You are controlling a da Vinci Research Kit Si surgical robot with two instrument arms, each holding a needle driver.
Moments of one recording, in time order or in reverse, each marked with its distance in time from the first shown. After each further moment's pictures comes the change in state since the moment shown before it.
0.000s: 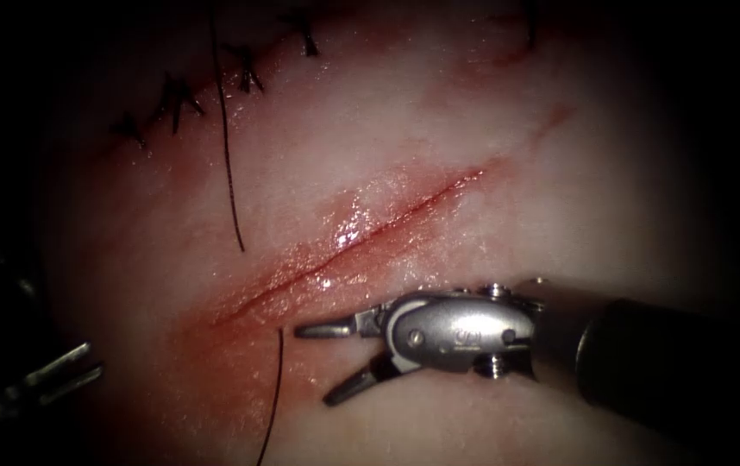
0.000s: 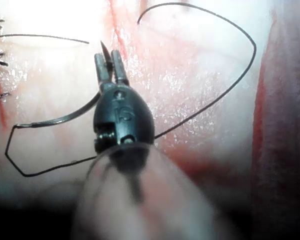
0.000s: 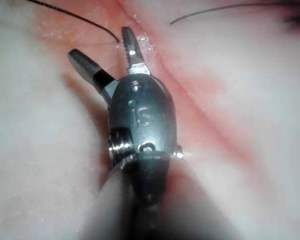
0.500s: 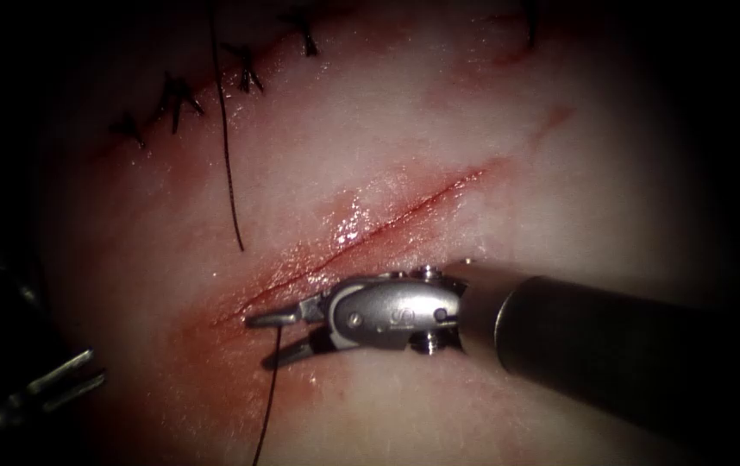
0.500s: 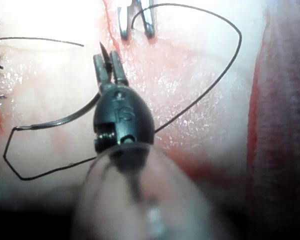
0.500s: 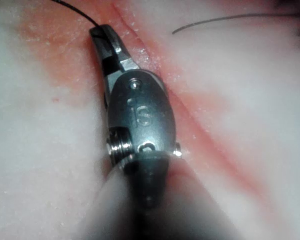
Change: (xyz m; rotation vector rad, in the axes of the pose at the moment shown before) right arm -0.003 0.001 0.004 0.107 -0.021 0.024; left arm 0.000 0.001 0.000 0.009 -0.006 0.004
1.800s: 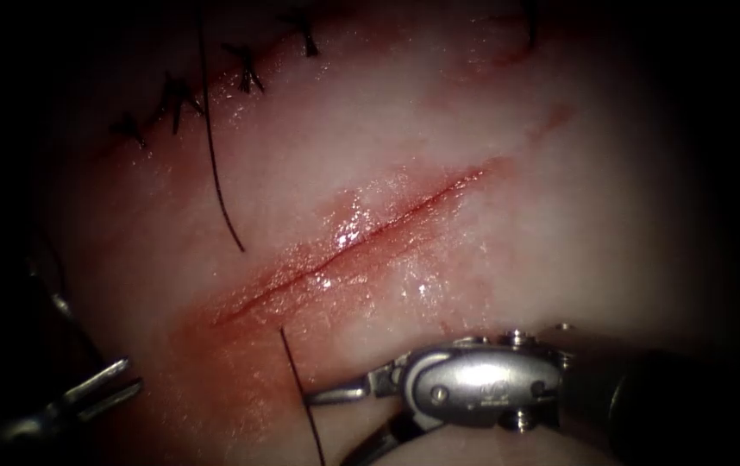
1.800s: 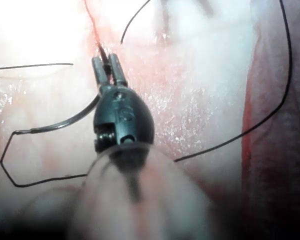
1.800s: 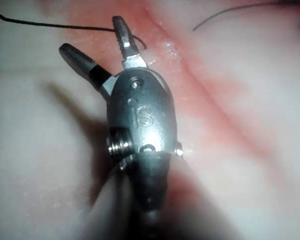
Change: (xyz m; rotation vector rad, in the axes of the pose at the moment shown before) right arm 0.007 -0.005 -0.007 -0.040 0.103 -0.043; left arm 0.001 0.002 0.002 -0.044 0.009 0.012
